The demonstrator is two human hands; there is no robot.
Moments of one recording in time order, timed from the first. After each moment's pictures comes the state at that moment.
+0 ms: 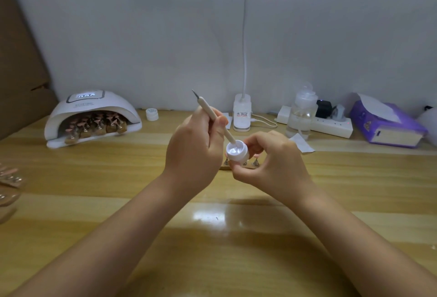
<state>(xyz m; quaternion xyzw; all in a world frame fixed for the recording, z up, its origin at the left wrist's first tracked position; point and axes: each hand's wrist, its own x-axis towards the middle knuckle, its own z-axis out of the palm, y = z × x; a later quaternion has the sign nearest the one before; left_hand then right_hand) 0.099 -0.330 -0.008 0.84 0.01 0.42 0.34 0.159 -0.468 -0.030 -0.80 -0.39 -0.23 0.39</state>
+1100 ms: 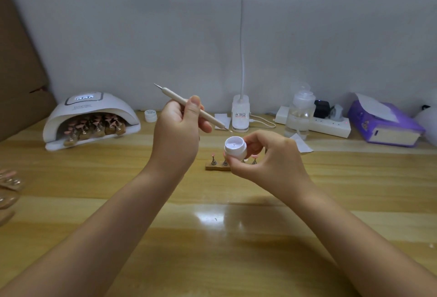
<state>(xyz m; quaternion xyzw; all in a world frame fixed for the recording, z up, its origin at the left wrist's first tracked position) 0.102 -0.319 0.010 0.72 0.10 0.38 0.57 0.157 -0.465 -0.026 -0.80 -0.34 -0.19 0.45</state>
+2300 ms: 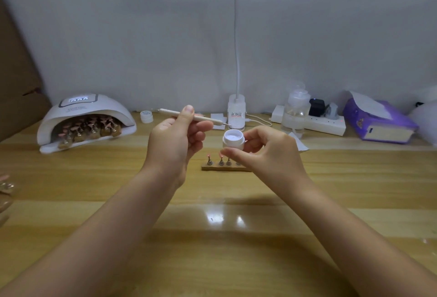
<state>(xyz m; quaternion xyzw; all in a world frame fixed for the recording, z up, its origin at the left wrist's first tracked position) 0.105 -0.320 0.002 0.55 0.13 0.27 0.78 0.162 -0.468 -0.023 -0.80 -0.28 -0.14 0.51</state>
